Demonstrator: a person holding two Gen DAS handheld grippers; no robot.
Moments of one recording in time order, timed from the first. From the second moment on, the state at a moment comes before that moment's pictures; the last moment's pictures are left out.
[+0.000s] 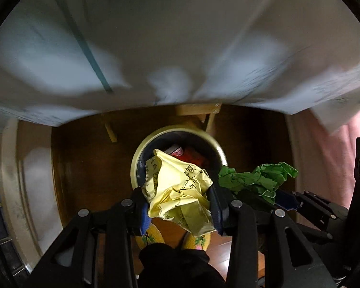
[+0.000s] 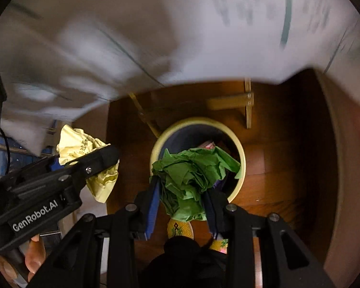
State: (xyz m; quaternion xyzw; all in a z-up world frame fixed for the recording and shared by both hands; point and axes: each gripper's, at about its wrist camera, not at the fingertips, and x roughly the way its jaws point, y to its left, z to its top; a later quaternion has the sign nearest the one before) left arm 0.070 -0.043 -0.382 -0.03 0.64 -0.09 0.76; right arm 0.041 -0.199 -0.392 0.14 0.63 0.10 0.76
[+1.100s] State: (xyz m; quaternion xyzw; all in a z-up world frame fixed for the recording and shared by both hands) left arm 0.063 -0.009 -0.399 -0.05 0.65 -0.07 0.76; right arm 0.046 -0.201 -0.424 0.16 0.64 0.07 0.75
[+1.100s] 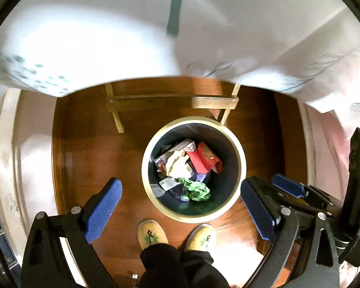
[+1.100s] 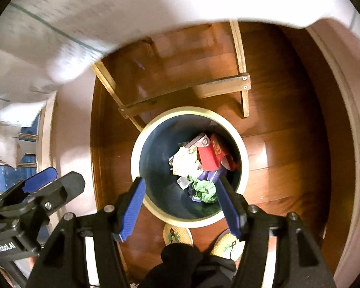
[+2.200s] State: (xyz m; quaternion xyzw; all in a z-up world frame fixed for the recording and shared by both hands) left arm 0.017 -0.007 0.047 -0.03 0.40 -0.02 0.91; right arm 0.034 -0.207 -0.003 0.08 0.44 0.20 0.87
